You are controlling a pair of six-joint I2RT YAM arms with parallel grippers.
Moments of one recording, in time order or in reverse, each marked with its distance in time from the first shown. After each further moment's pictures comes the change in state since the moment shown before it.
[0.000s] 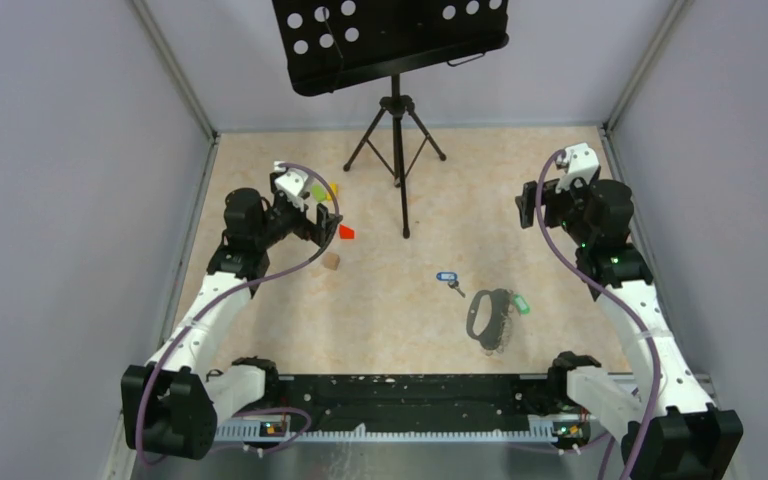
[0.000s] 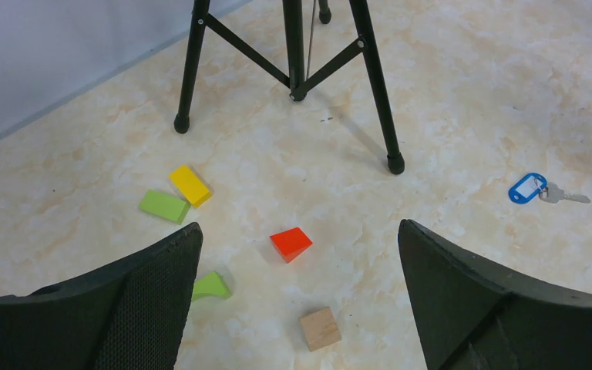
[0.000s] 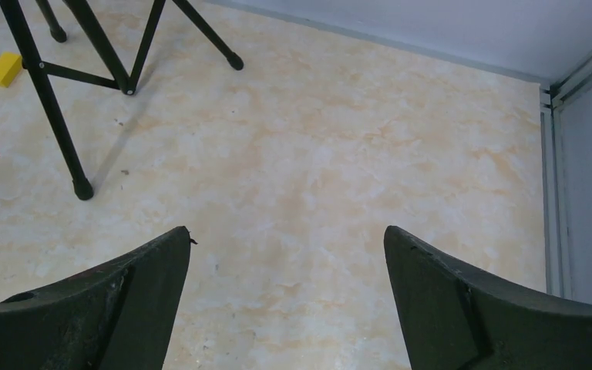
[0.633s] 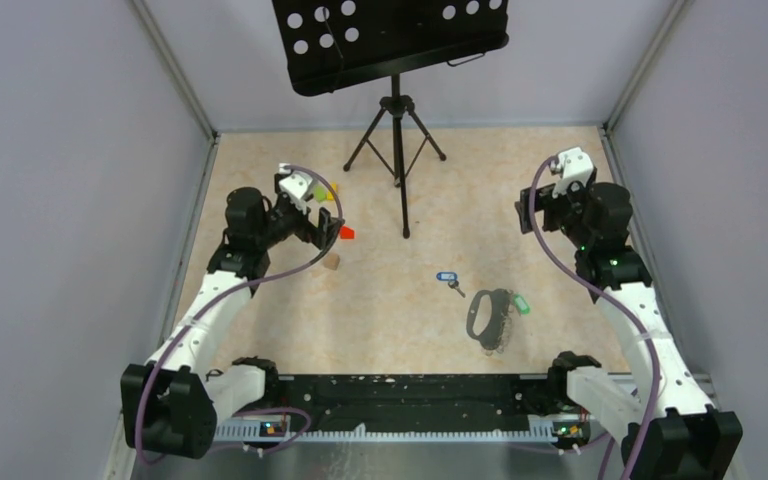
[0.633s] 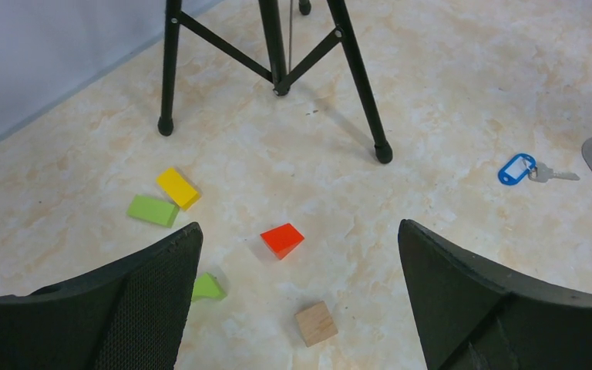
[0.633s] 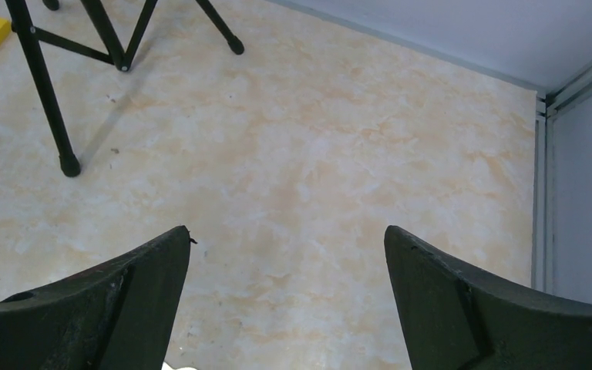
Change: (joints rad) left arm -0.003 0.000 0.003 -0.023 0.034 0.039; right arm 0.000 -0.011 -0.020 0.002 -0.014 -0.055
